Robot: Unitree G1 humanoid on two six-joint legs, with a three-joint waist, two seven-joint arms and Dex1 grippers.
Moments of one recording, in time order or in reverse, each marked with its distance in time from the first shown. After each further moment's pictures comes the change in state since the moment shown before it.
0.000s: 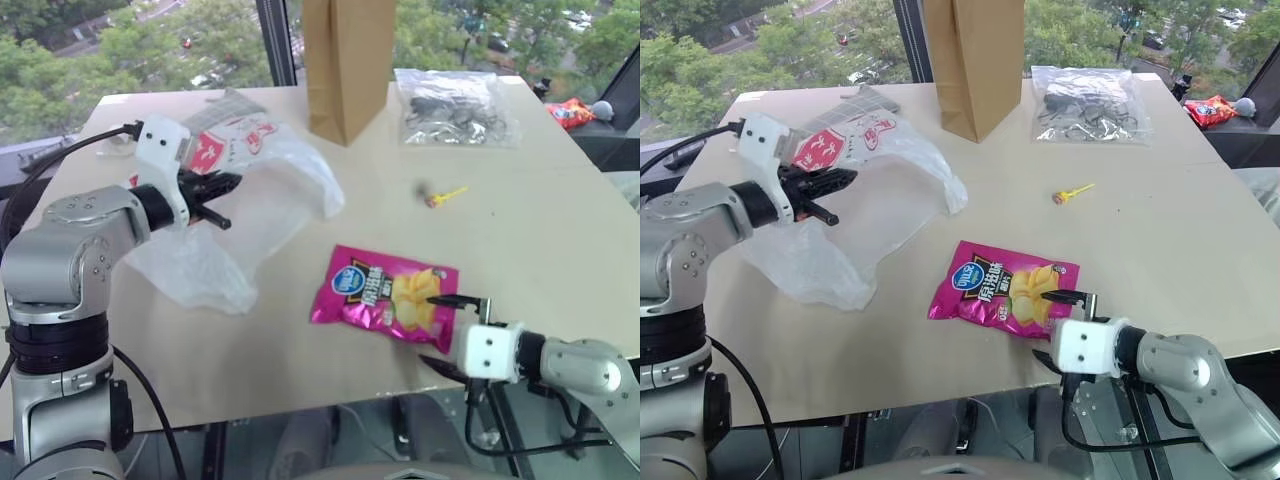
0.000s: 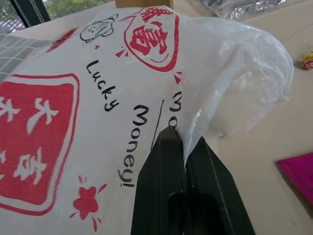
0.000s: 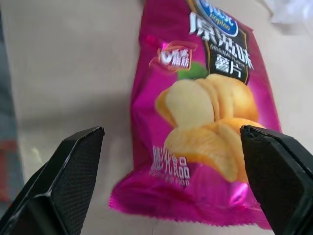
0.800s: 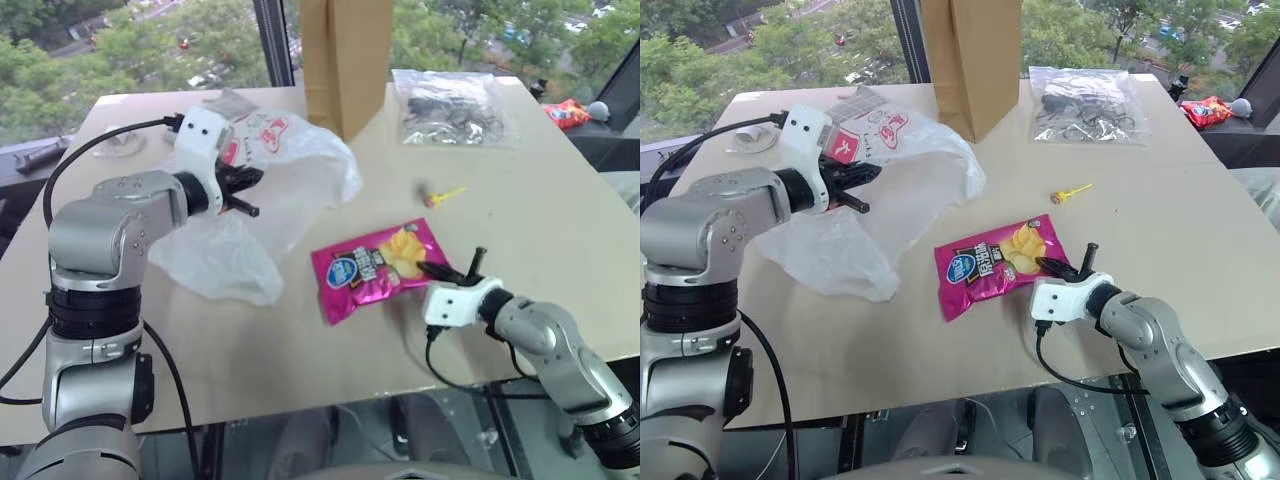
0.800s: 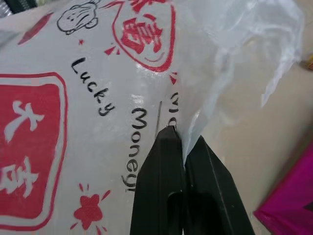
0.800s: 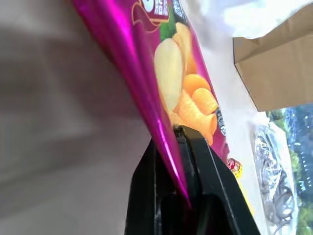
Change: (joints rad) left arm -0.172 -0.055 -0.143 0.118 0.029 0.082 0.134; right arm -0.289 0.284 0.039 0.240 -0.285 -0.073 -0.176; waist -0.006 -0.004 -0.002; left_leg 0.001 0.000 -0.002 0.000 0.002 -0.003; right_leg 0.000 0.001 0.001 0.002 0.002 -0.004
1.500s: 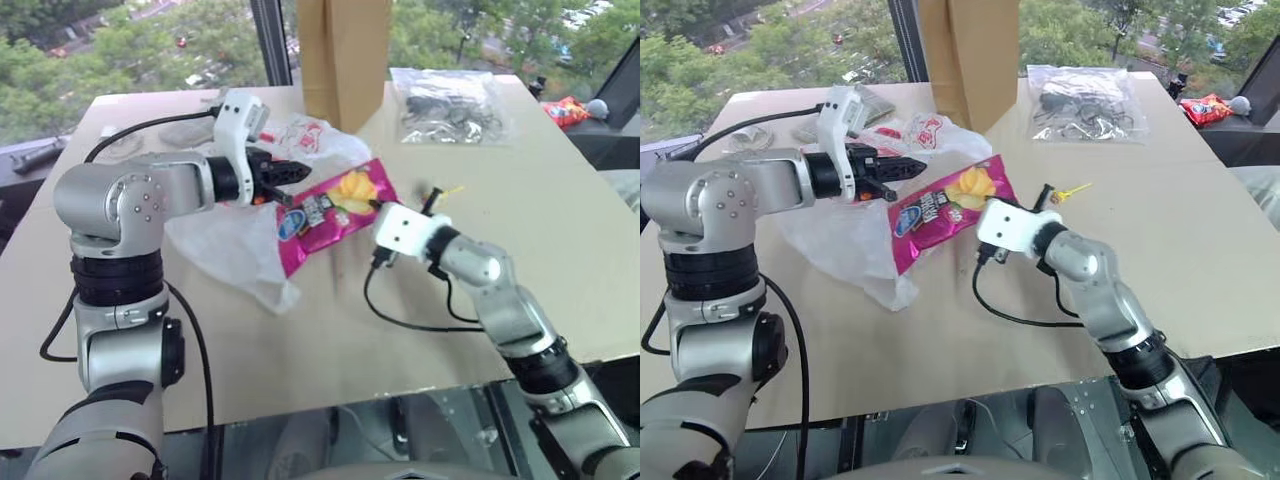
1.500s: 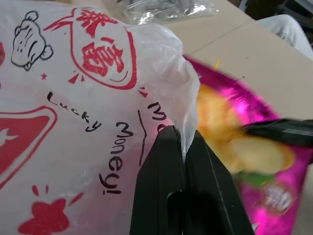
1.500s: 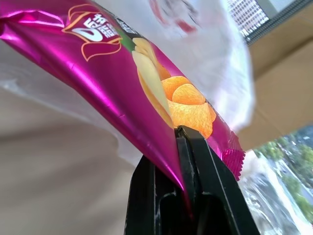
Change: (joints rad) left arm -0.184 -0.141 0.040 0.007 -0.189 0.274 -0.039; right arm -0.400 0.289 0.122 0.176 0.058 0.220 0.005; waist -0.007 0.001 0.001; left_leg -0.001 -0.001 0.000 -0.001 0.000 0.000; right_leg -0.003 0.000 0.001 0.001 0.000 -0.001
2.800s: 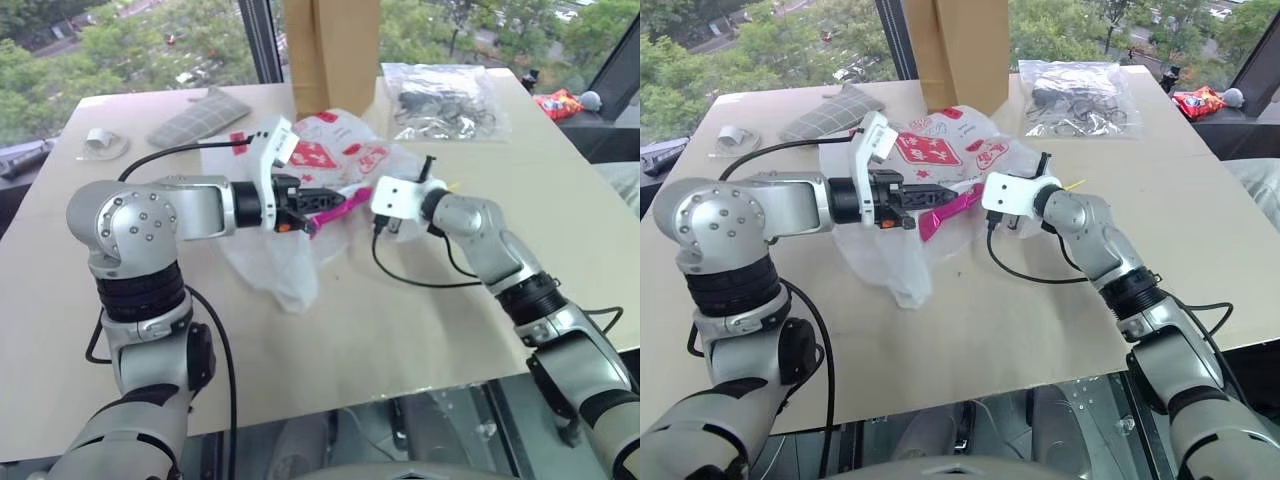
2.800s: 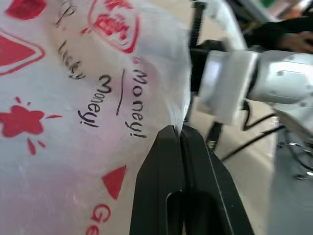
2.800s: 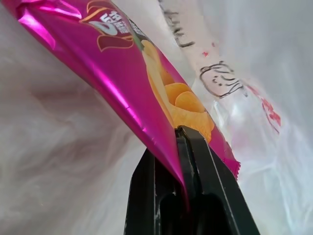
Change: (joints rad) left arm 0.030 -0.124 0.121 -0.127 -0.228 0.242 0.075; right arm -0.295 -0.093 0.029 0.470 -0.039 -0.196 -0.016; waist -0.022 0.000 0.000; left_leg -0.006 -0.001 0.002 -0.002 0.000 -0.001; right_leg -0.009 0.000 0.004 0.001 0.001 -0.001
